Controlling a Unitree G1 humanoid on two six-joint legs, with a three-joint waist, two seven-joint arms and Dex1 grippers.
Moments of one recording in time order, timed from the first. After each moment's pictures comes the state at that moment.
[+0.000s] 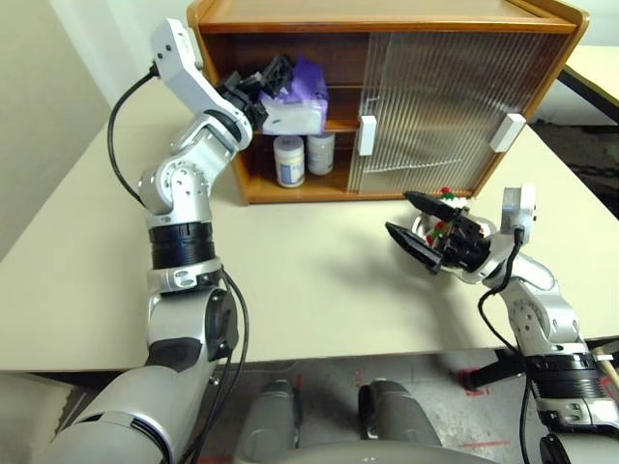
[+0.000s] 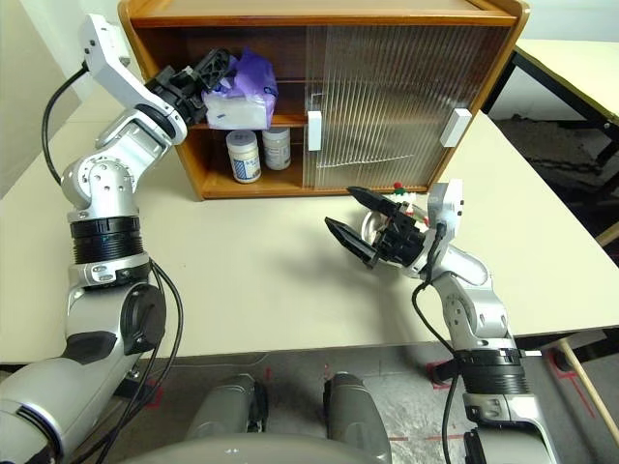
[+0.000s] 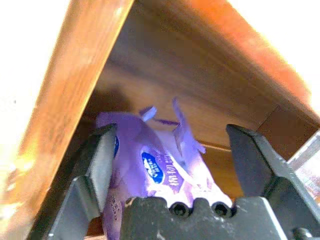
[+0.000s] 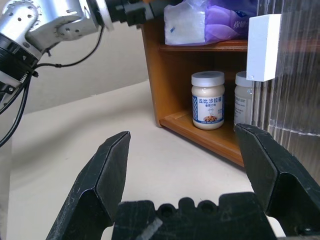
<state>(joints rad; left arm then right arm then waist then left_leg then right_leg) -0.87 0.18 0.33 0.08 -0.62 0.69 -0.08 -0.20 -0.37 -0.08 0.04 0.52 0.00 1.00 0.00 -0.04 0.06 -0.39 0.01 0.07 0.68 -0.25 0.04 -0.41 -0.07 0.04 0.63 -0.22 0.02</state>
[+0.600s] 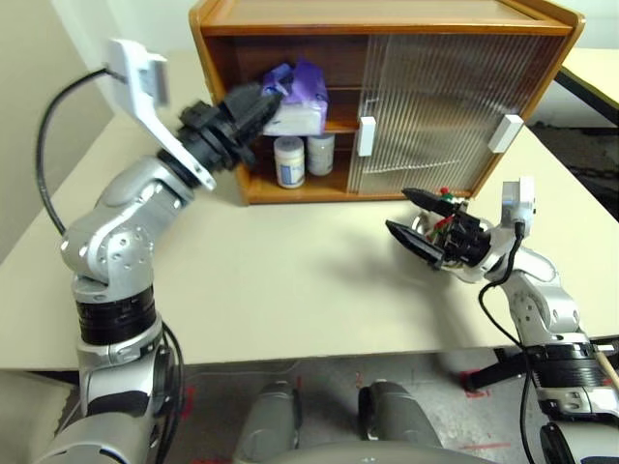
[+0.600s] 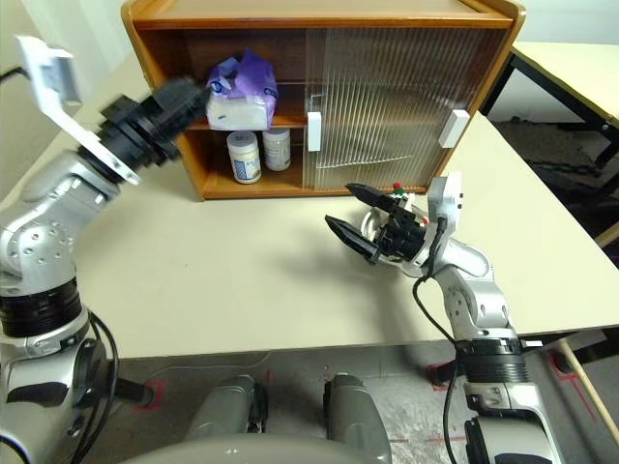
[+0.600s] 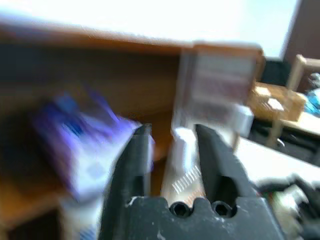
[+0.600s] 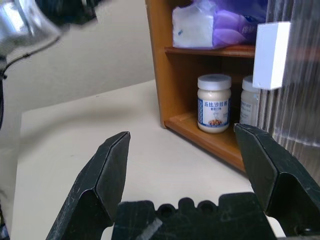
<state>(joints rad) -0.55 0.38 0.16 -0.30 -0.71 0.72 -0.43 -0.26 -0.39 -0.08 0.08 0.52 0.00 1.05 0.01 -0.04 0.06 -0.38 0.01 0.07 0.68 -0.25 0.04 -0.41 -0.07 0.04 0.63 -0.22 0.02</state>
